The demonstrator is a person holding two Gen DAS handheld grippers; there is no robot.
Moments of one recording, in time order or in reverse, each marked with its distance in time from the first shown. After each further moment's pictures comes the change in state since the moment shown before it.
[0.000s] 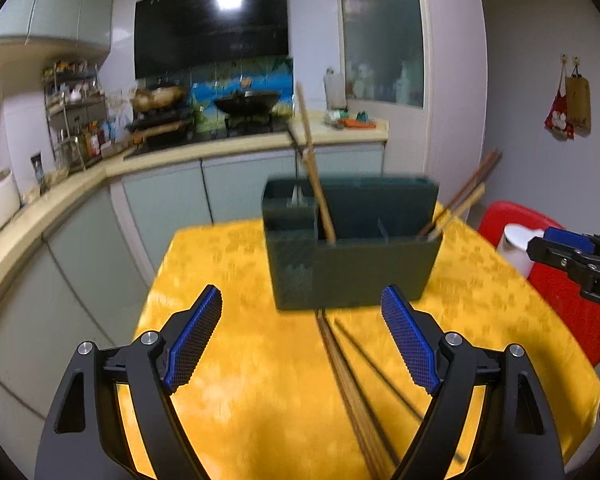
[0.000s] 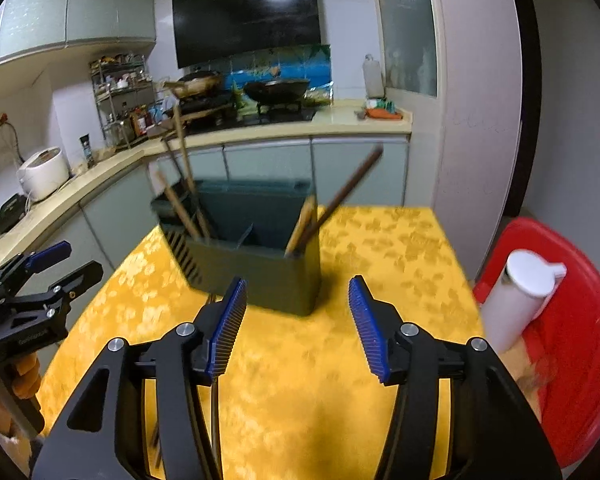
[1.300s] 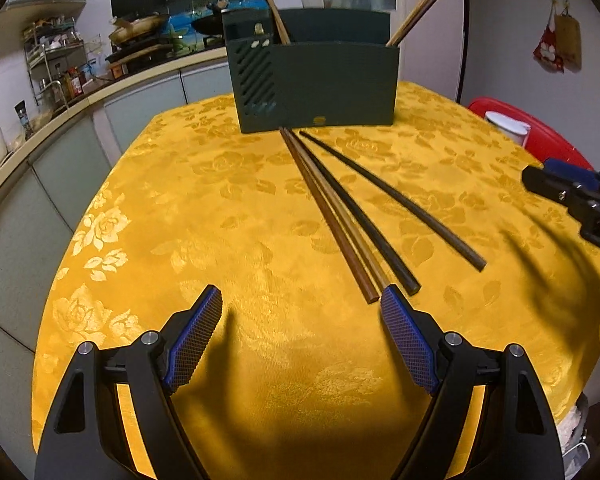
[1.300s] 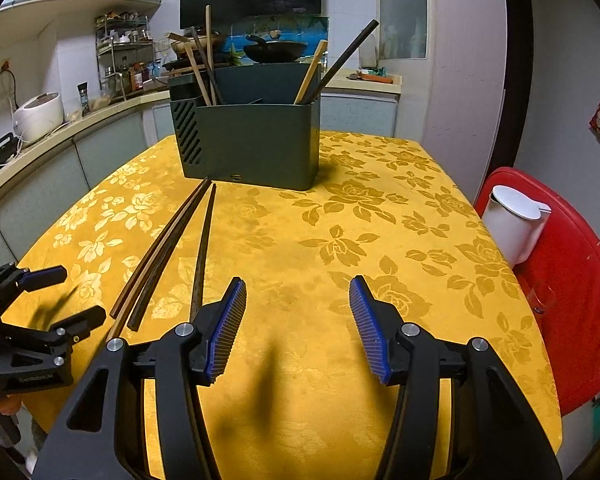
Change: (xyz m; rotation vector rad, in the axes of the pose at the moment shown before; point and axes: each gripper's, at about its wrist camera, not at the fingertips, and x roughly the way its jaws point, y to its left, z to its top) left arm -0.006 -0.031 -0.153 0.062 0.246 -0.030; right arm -0.010 0.020 -0.127 -0.052 0.045 -0.086
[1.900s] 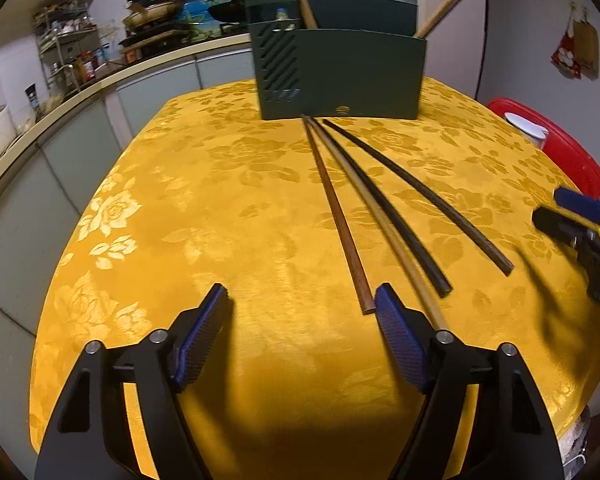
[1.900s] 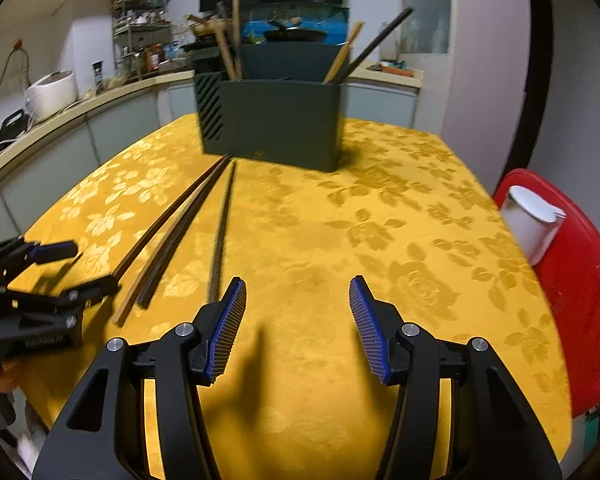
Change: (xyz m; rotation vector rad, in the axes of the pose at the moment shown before) left arm 0.009 0.013 0.001 -0.057 0.024 0.035; right arm 0.014 0.024 -0.014 -0.067 0.064 0.069
